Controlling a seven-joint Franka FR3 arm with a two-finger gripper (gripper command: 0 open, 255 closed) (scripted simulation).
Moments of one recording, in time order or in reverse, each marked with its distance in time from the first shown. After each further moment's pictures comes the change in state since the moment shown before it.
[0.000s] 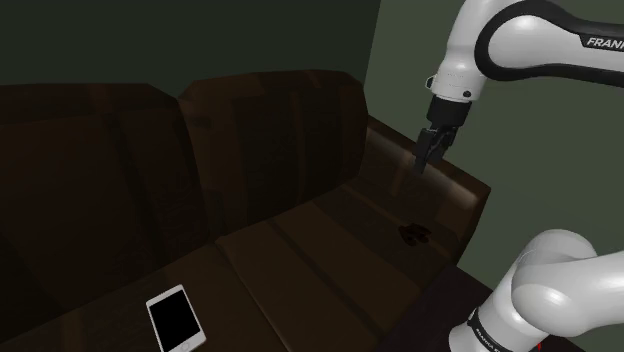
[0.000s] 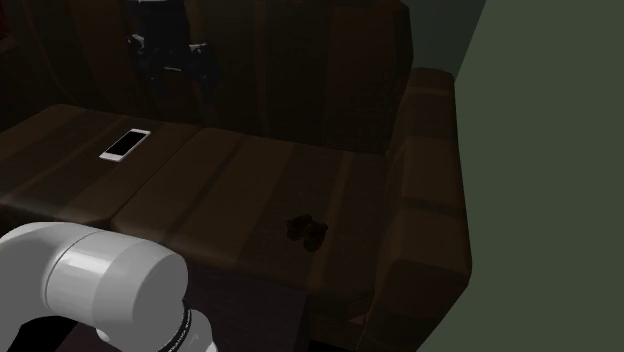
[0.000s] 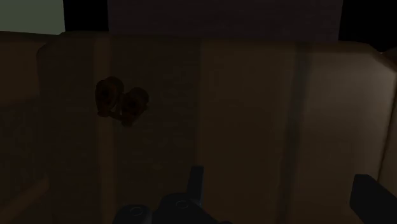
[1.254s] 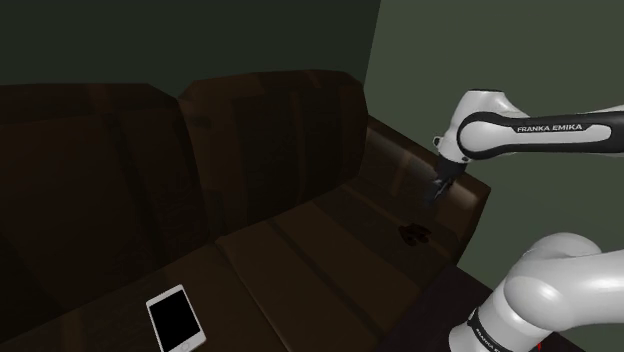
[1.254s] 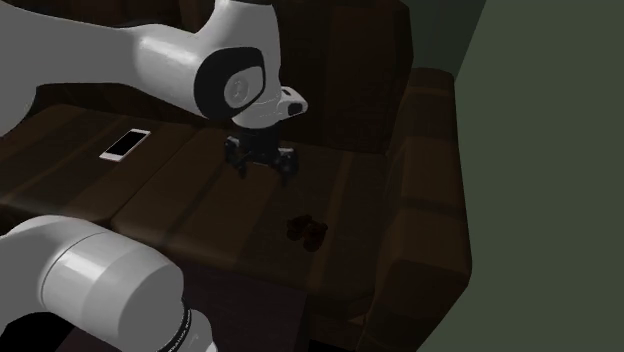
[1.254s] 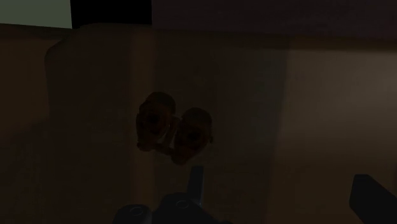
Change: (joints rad) arm -0.138 0.022 -0.299 -0.408 -0.210 0.454 -0.289
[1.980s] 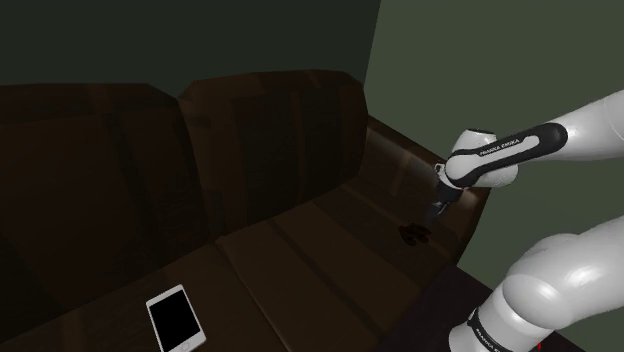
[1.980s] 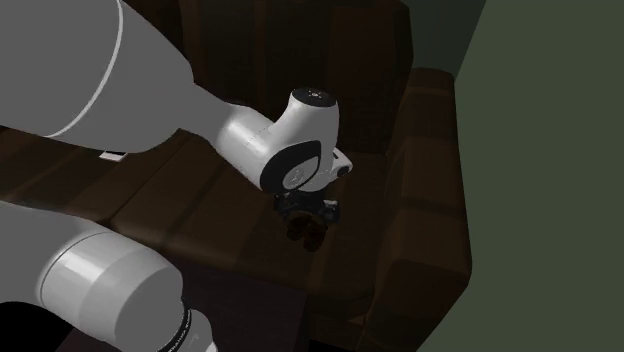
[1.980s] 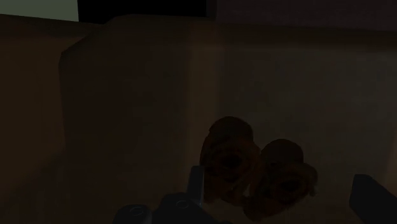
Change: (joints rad) arm -0.028 0.376 -0.284 -0.046 -0.066 0.439 -0.250
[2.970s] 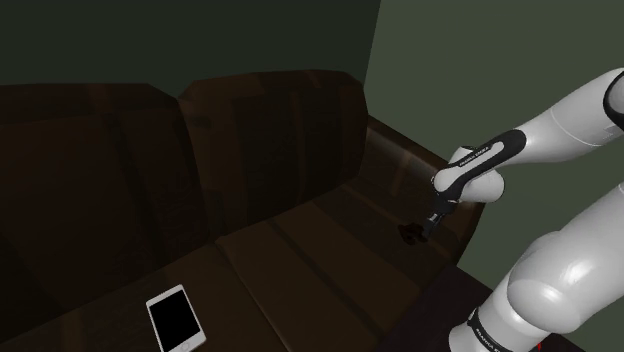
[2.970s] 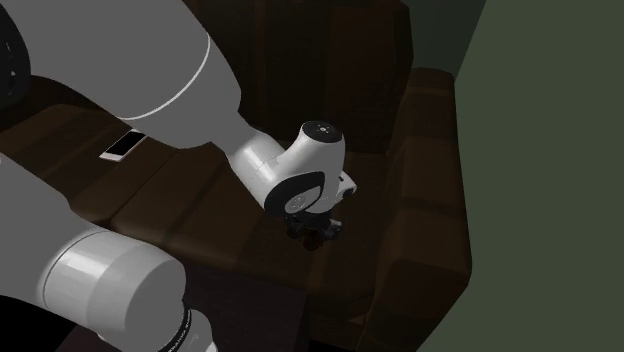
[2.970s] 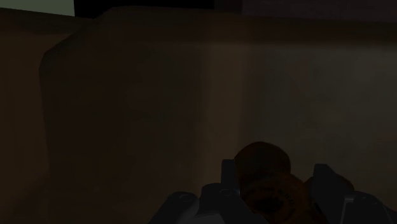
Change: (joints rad) arm 0.092 0.227 -0.112 -0.007 0.134 0.230 -0.147
